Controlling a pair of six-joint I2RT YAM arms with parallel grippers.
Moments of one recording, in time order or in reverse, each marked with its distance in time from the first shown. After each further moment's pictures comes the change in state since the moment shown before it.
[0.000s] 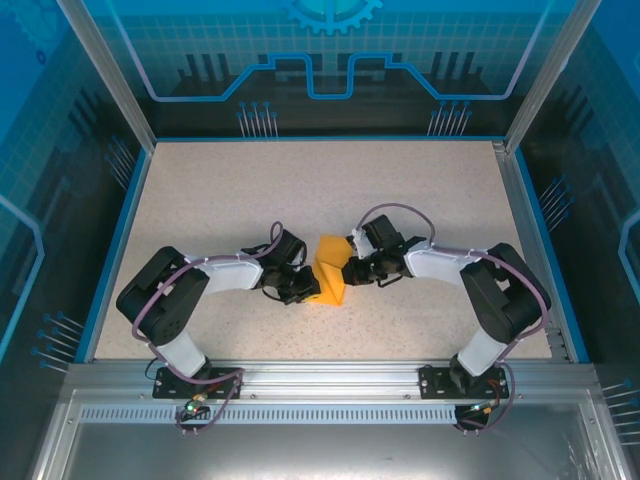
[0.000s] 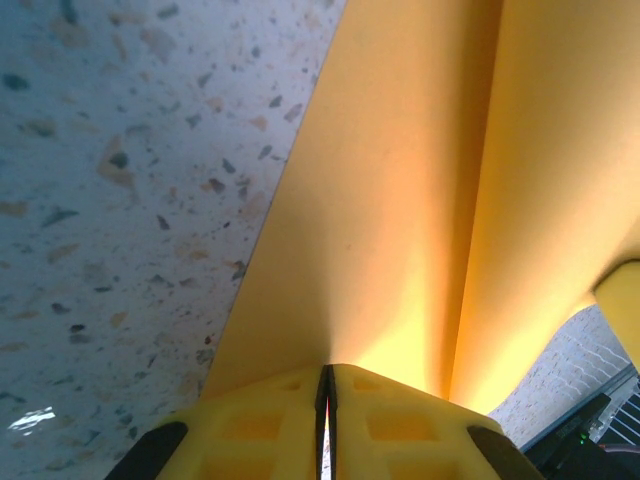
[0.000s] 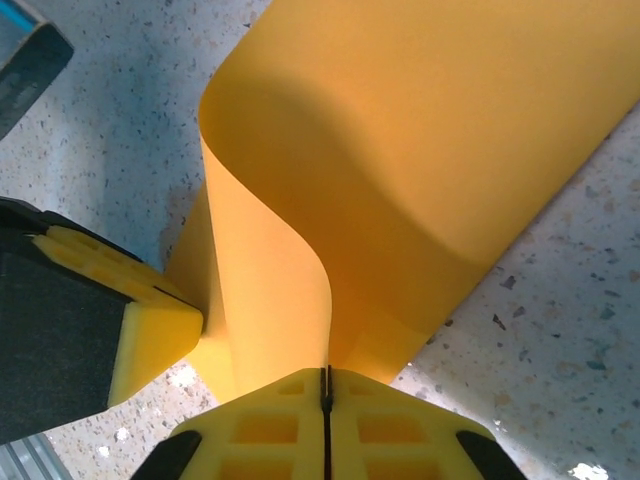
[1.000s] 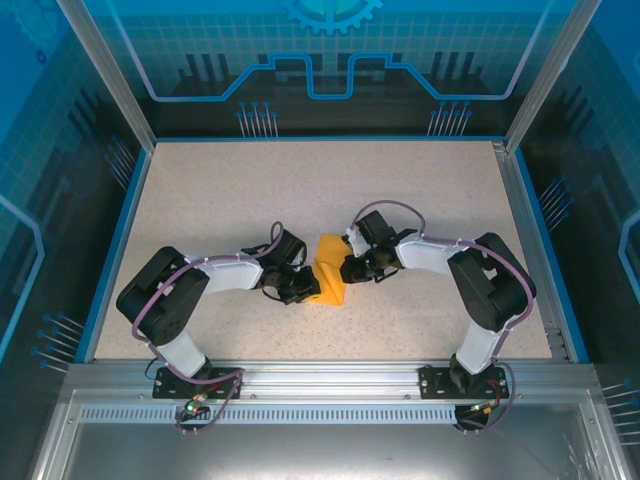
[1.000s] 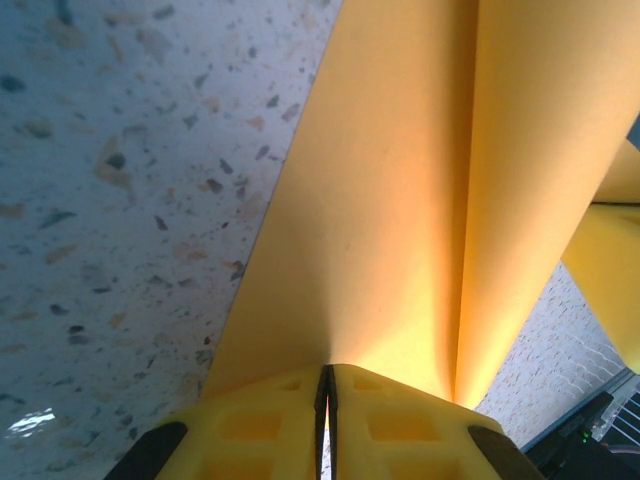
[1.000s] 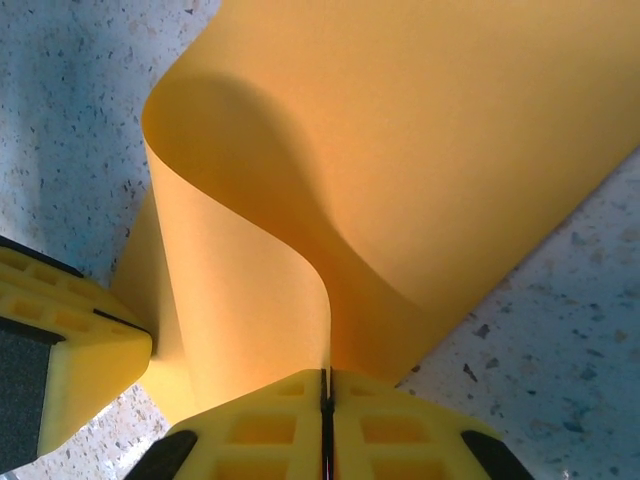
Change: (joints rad) left arm 0.000 0.000 0.000 0.000 0.000 0.007; right arm 0.000 0.093 0.095 -0.090 0.027 -0.064
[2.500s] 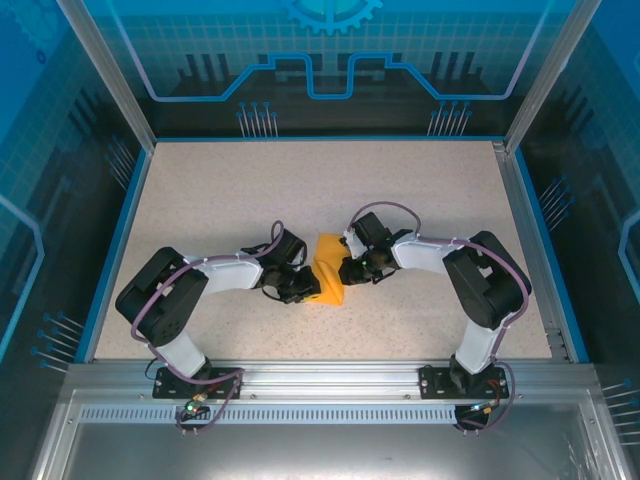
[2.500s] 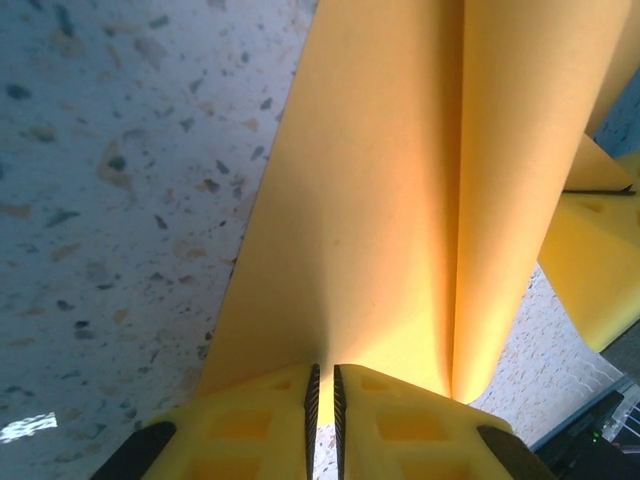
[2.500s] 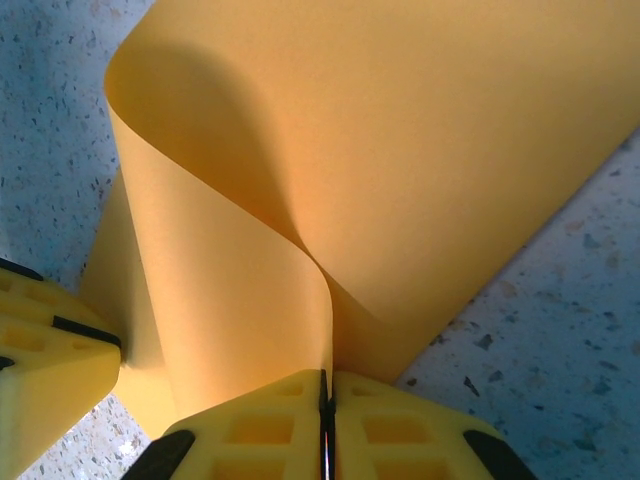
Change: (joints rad) left arm -0.002 -0.006 0.009 -0.022 -0.009 0.023; right arm 0.021 0.025 0.012 -0.011 0.040 0.011
